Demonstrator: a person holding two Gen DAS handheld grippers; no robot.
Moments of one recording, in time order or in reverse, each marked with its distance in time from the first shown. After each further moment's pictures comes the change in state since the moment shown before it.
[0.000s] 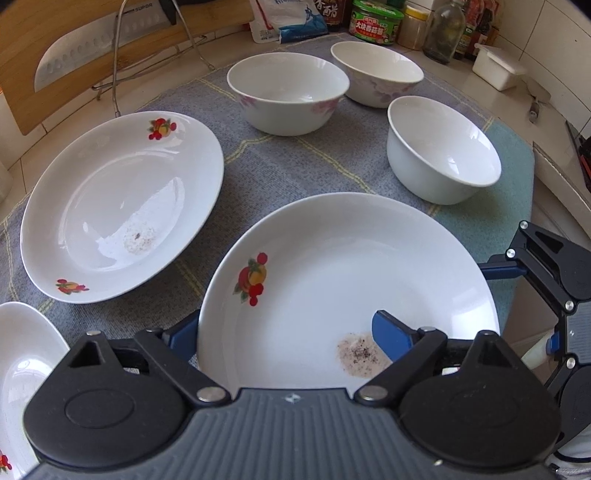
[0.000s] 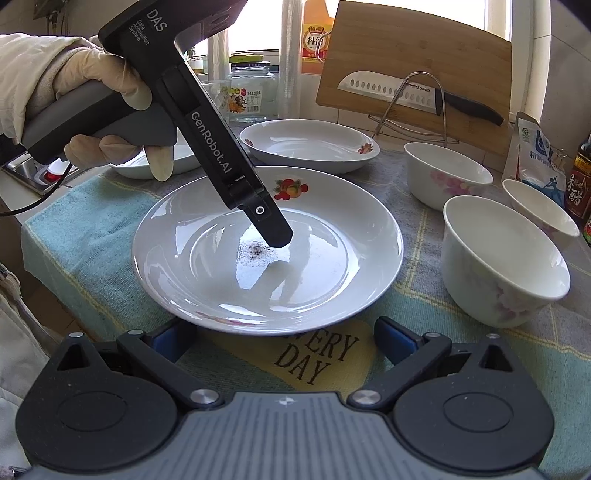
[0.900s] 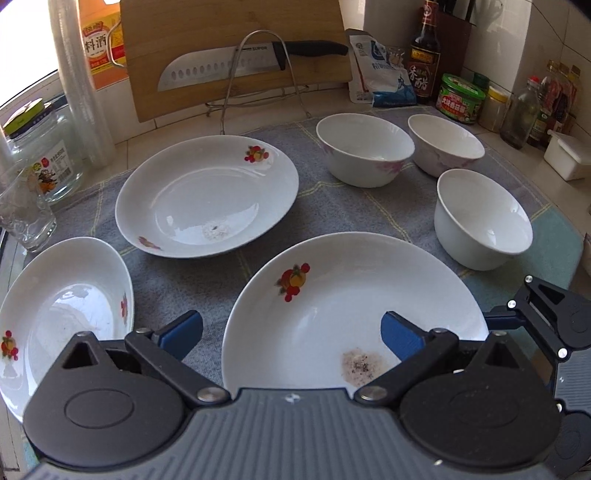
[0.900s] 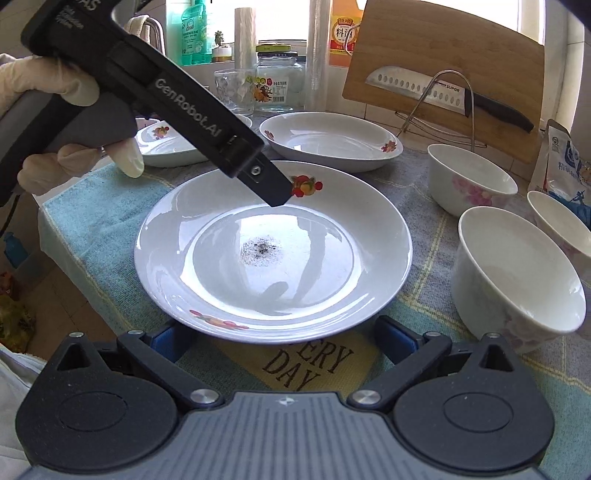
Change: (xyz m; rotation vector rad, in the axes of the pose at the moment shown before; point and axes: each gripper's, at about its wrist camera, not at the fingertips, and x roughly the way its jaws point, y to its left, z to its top) left arm -0.035 -0.022 -0.026 -0.282 -0.200 0.230; right arm 0.009 -0.012 0.008 -0.065 0.039 0.082
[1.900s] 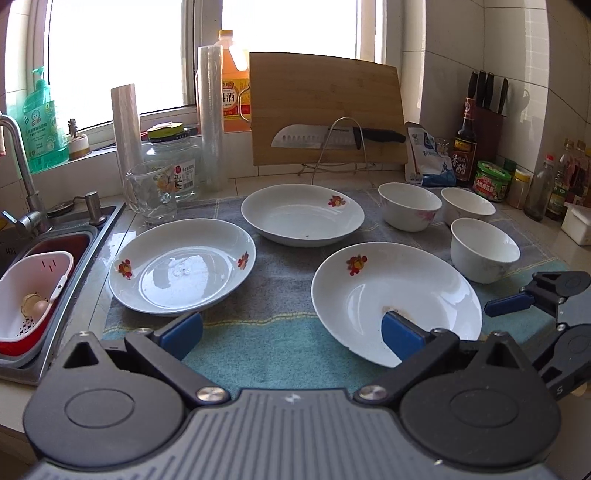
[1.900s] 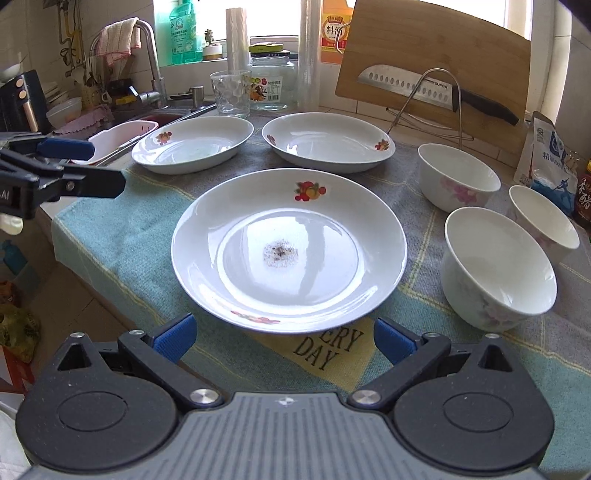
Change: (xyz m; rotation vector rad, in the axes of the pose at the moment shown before) left arm -0.111 0.007 -0.107 -0.190 -0.306 0.189; right arm -0.028 0.008 0.006 0.025 0.059 -0.008
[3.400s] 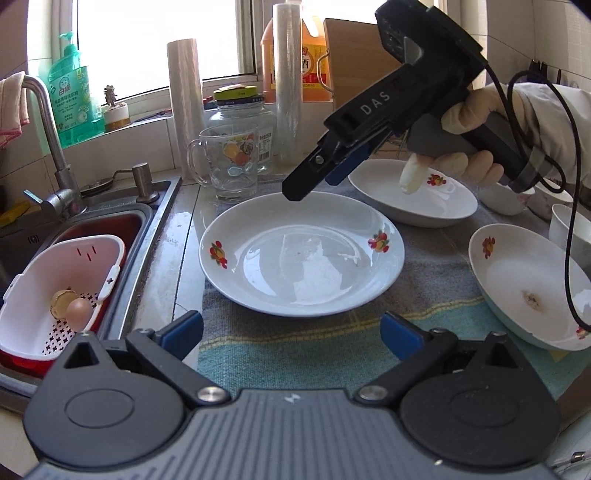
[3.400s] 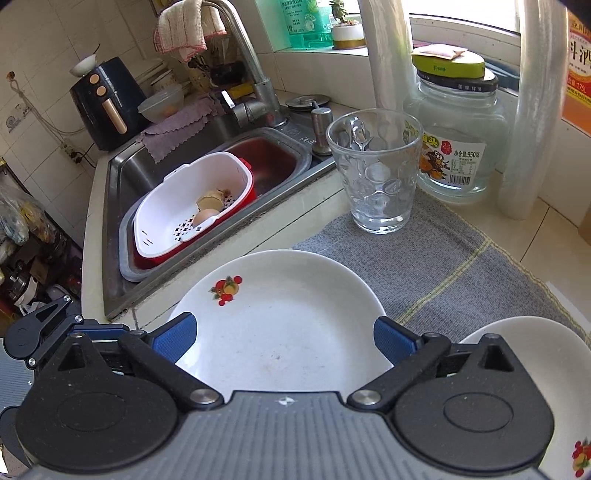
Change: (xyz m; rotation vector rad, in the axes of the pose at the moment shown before) left arm 0.043 0.117 -0.008 -0.007 0.031 0.072; right arm 0.197 0.047 0.275 -0.162 0.149 0.521
